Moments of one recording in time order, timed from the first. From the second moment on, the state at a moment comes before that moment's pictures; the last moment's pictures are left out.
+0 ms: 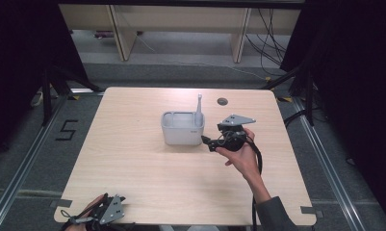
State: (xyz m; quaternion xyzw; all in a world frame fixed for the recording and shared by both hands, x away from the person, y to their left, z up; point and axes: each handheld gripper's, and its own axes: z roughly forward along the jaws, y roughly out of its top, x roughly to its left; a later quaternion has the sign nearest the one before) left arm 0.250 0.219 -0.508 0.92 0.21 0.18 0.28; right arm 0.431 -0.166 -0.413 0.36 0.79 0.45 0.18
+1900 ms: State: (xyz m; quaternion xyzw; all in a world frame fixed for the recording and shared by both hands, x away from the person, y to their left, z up) left arm 0.251 0.219 -0.507 0.92 0.20 0.17 0.28; right arm 0.364 -0.159 -0.465 0.34 0.83 0.43 0.13
